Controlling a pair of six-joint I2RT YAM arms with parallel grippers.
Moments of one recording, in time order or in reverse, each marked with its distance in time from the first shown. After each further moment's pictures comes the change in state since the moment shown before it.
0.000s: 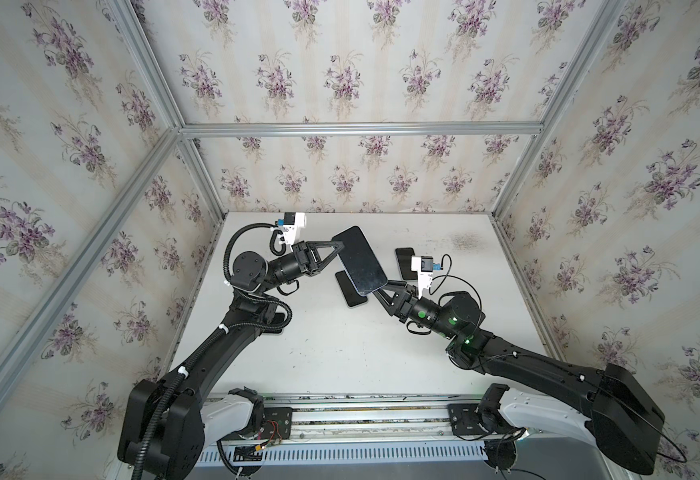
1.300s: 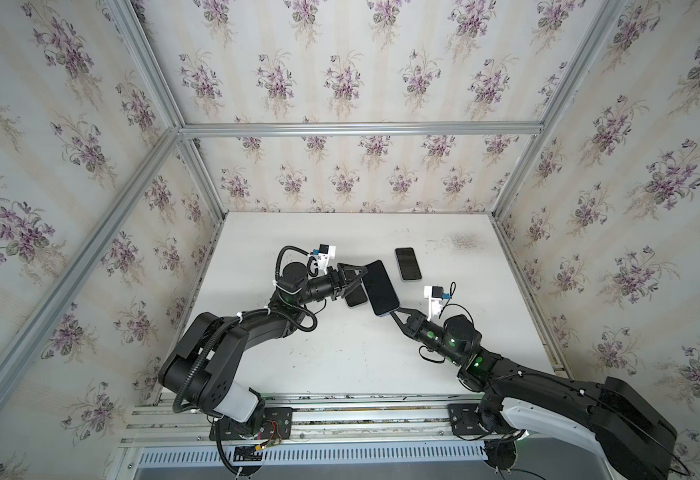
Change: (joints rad) left arm -0.157 0.364 -0.141 0.095 -0.140 0.093; right arm -0.013 -0.107 -0.302 -0.140 0.225 0.259
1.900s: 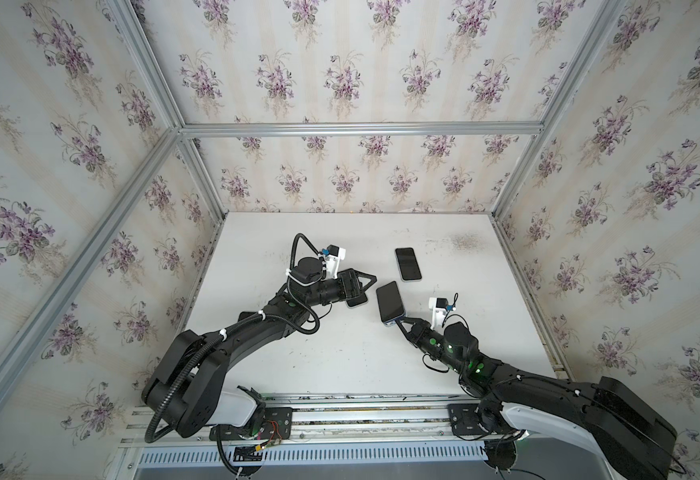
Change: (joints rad) left arm -0.111 -0.141 0.131 -0.586 -0.209 0.448; right arm -0.004 0.000 -0.080 -0.056 0.071 0.119
